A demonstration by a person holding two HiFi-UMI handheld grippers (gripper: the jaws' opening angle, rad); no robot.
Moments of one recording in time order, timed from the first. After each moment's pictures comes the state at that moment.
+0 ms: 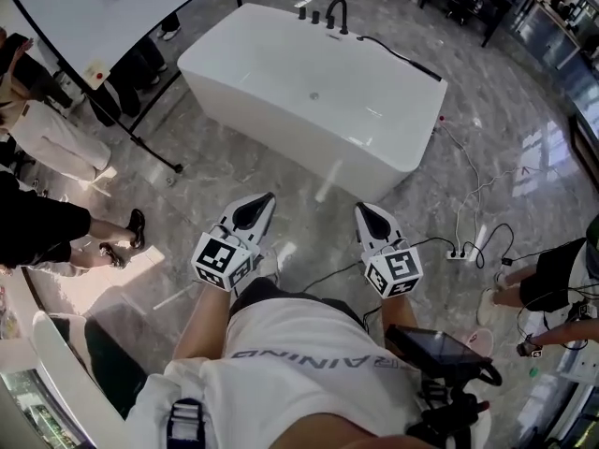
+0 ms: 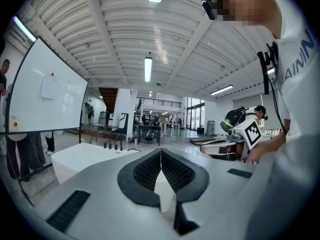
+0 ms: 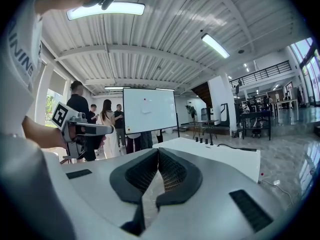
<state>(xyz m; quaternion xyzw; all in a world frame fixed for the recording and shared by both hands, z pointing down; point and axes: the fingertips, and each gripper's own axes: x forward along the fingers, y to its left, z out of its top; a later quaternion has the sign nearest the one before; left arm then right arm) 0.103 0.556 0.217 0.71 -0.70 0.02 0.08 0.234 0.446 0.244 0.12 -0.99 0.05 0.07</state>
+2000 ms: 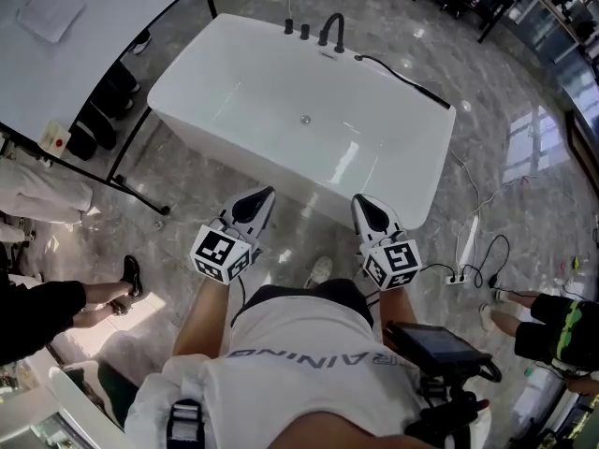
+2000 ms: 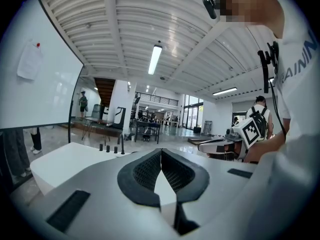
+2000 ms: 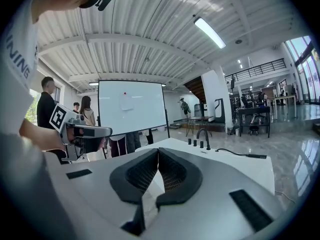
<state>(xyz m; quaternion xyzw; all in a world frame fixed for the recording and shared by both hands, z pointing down) -0.159 0.300 0.240 0.74 -0.66 0.02 0.11 -0.024 0.199 0.261 0.16 -0.98 0.07 0.10</state>
